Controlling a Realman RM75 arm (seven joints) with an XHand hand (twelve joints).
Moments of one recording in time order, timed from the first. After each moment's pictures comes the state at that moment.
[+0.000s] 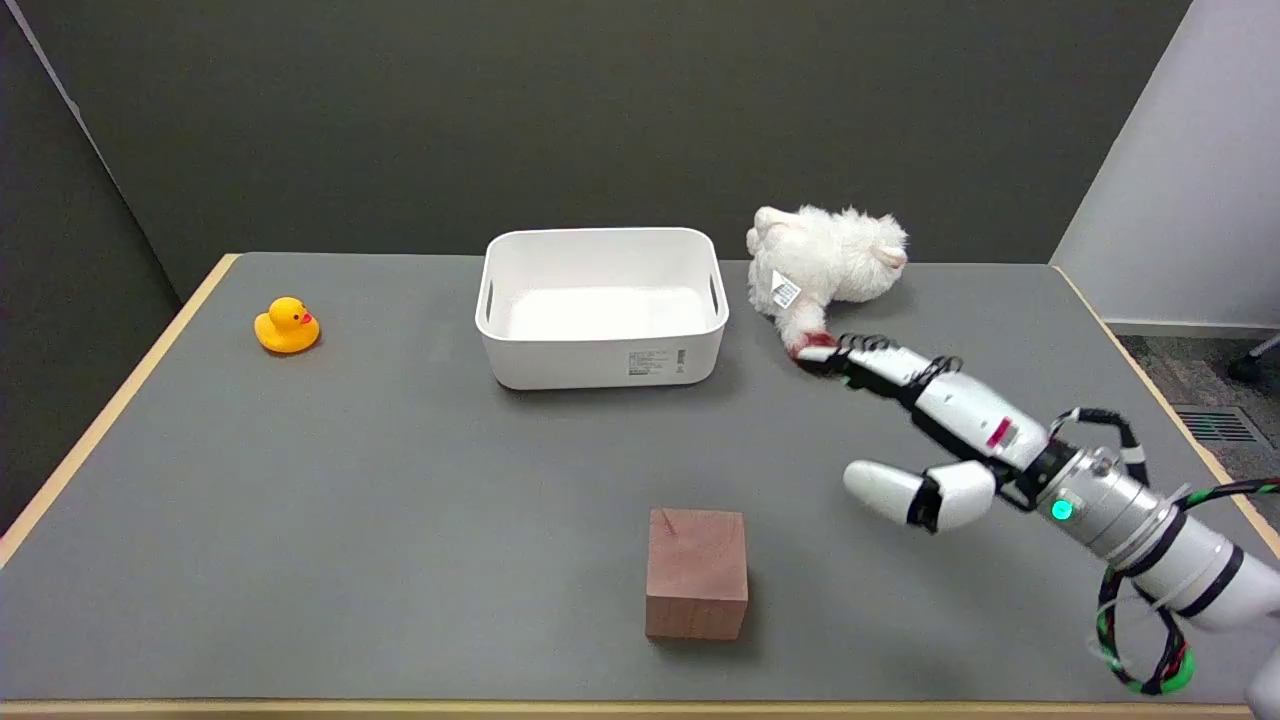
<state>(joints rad) -0.69 -0.64 -1.57 1.60 0.44 0.81 0.85</state>
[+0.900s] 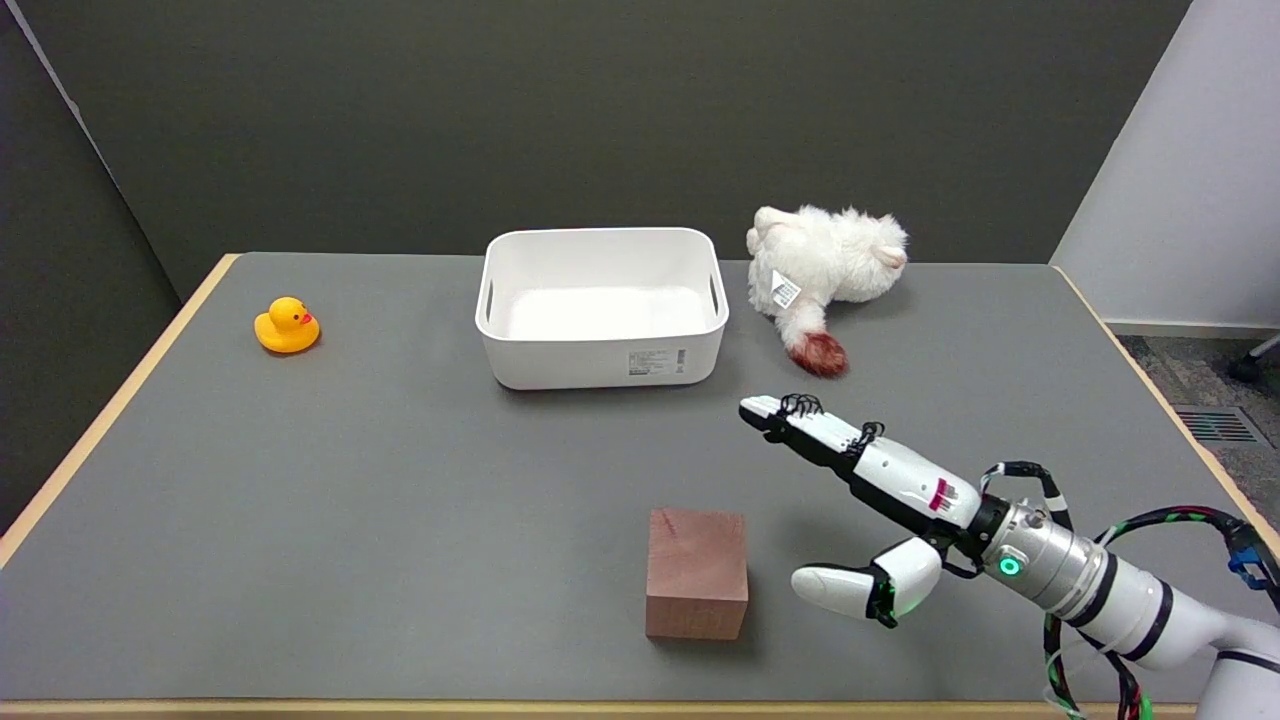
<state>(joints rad) -0.52 -0.64 -1.84 1.51 0.33 0.90 1.01</state>
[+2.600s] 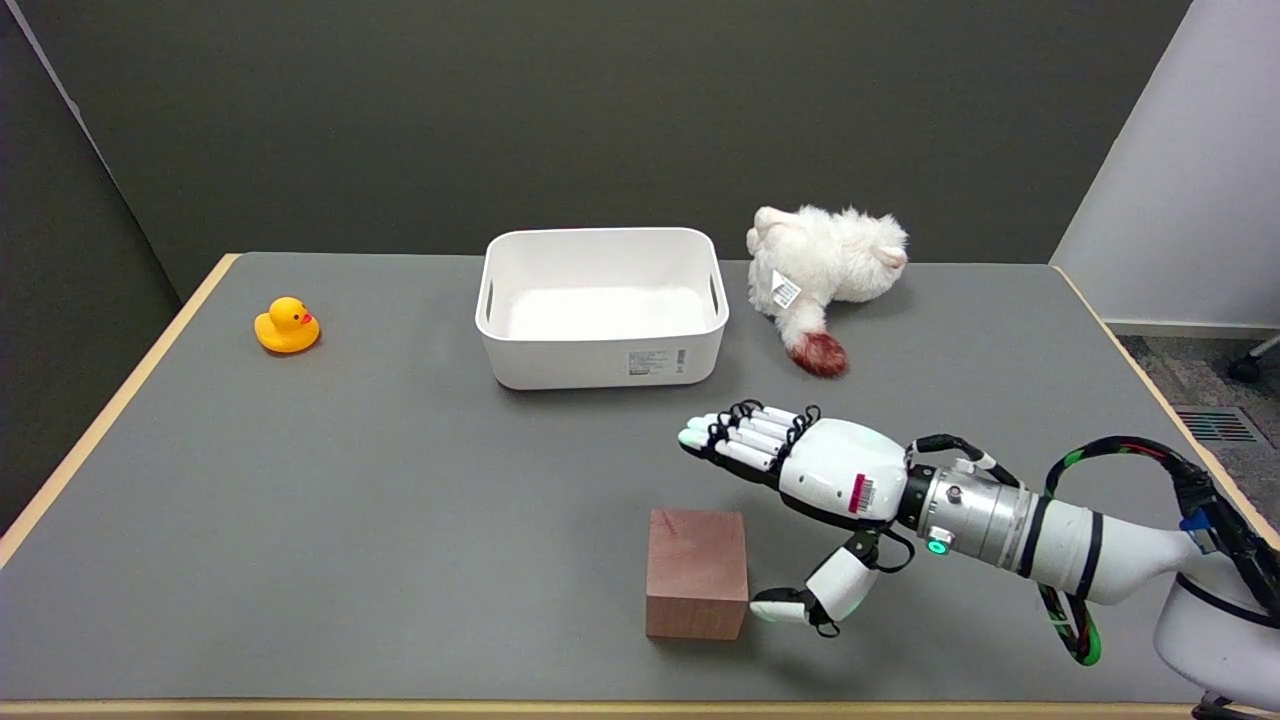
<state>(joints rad) -0.46 -0.68 -1.64 1.76 -0.38 0.46 1.19</state>
